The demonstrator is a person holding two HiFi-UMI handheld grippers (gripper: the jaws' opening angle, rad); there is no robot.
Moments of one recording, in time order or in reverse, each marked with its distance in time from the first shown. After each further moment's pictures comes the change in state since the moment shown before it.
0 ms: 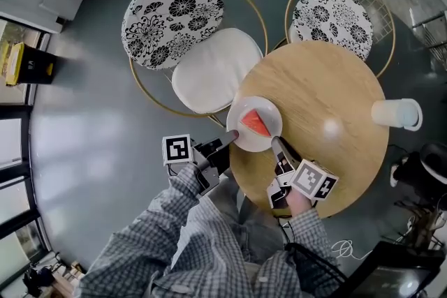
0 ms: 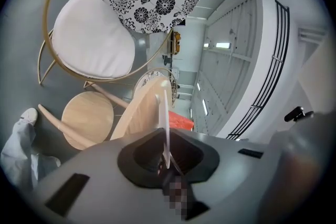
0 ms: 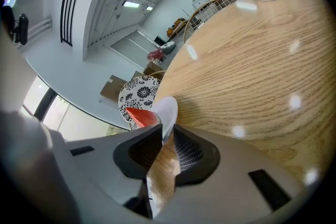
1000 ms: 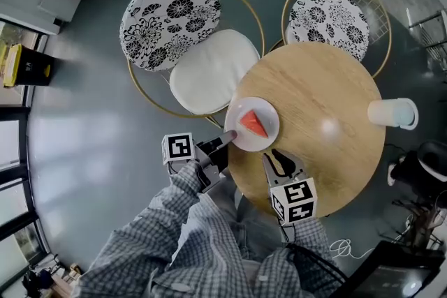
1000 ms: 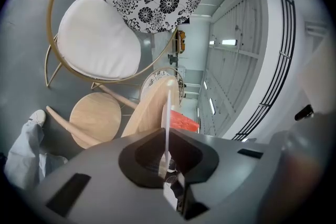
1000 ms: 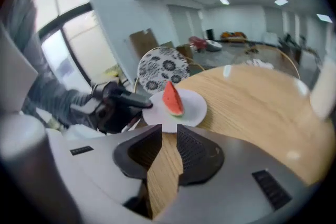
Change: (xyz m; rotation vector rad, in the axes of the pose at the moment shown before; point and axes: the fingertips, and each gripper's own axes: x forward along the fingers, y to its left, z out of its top) left arm -0.001 0.024 0.004 0.043 0.016 0.123; right arm -0.022 0.026 -0.039 -0.832 0.190 -0.095
